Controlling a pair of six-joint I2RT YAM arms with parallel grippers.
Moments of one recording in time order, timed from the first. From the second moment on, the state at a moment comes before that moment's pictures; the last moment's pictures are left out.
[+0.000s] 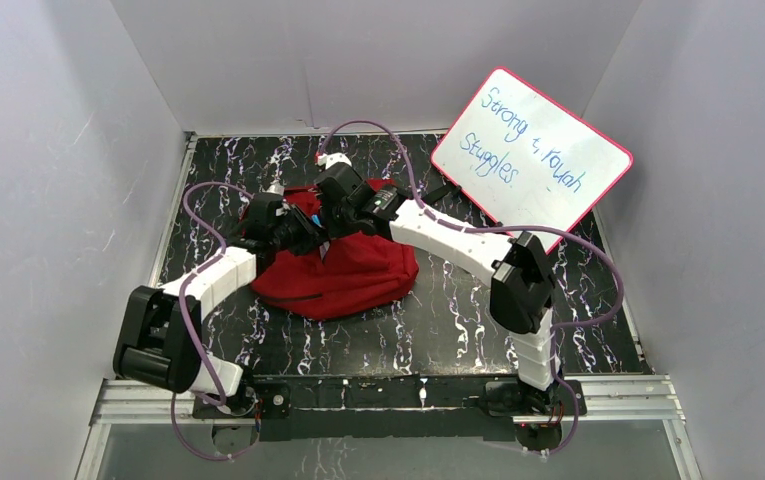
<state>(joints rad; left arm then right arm) -0.26 1.40 0.75 -0.04 0.26 -0.91 0.99 1.98 1.83 -0.62 0.16 0.46</state>
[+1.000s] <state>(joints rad) -0.35 1.44 0.86 -0.14 0.22 -0.83 0.96 1.89 1.68 -0.50 0.13 0.49</state>
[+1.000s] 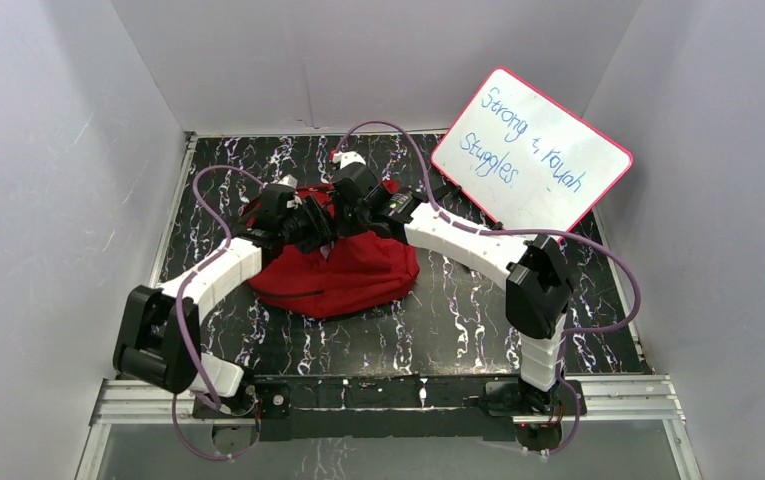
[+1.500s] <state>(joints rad) -0.35 1.20 0.90 -0.44 0.00 -0.72 0.96 1.87 1.64 -0.47 0.10 0.50</state>
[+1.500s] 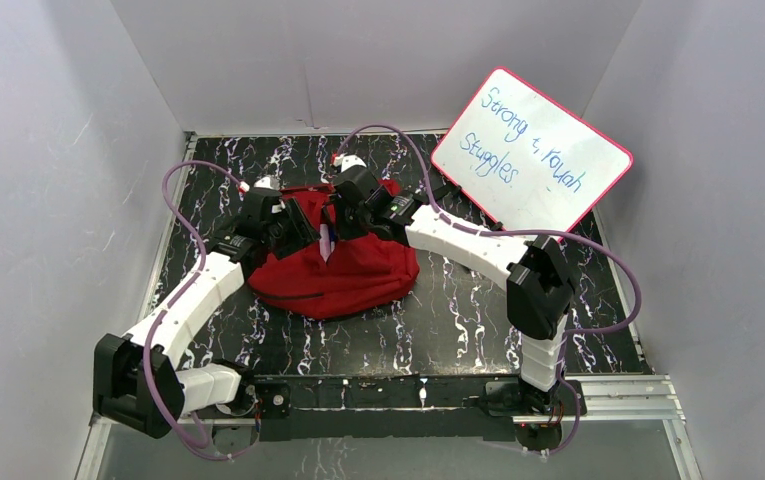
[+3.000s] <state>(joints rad) -0.38 1.33 0.77 -0.40 0.06 -0.71 0.90 1.95 1.54 -0.40 -0.04 0.55</state>
